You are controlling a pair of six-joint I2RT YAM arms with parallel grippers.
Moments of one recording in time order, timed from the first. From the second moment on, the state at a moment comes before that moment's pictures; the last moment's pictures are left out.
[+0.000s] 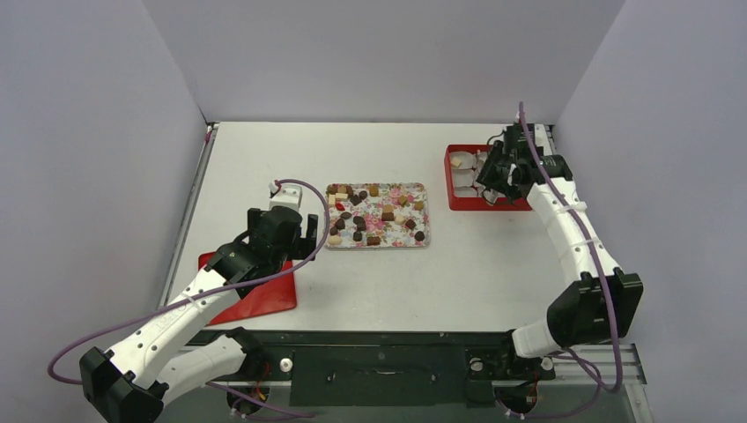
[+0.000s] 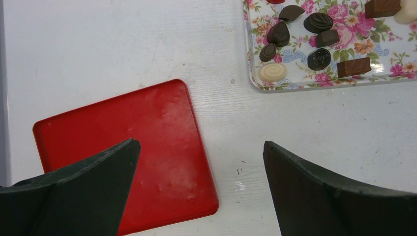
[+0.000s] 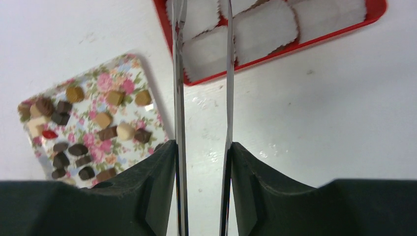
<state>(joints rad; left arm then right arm) -0.66 0.94 0.86 -0.69 -0.51 -0.34 0.10 1.49 1.43 -0.82 0.11 0.50</state>
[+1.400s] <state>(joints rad) -0.66 0.94 0.86 -0.69 -0.51 -0.34 0.60 1.77 1.51 -0.83 0.16 0.48</state>
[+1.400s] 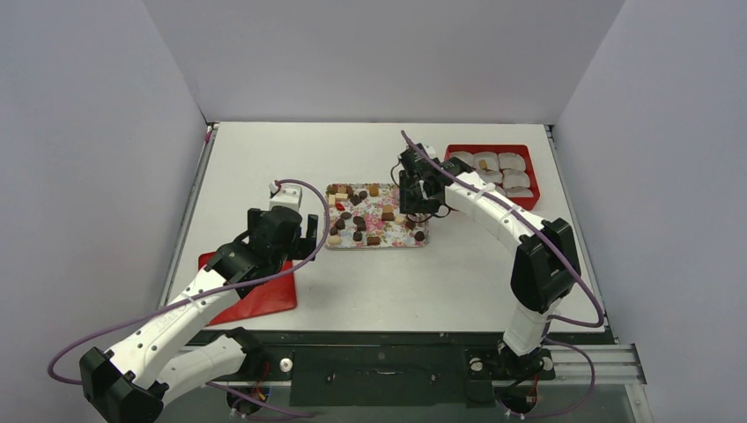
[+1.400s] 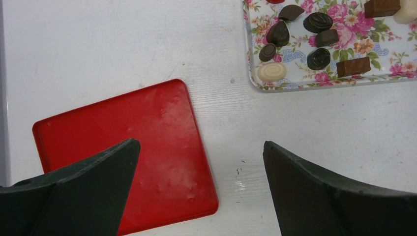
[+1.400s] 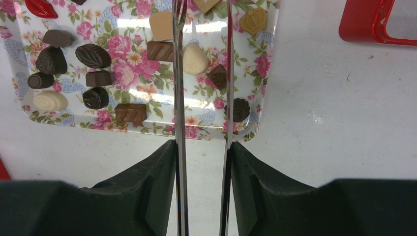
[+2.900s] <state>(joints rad) -0.66 0.94 0.86 -0.69 -0.50 -0.34 0.44 1.55 1.58 -0.89 0.16 0.49</state>
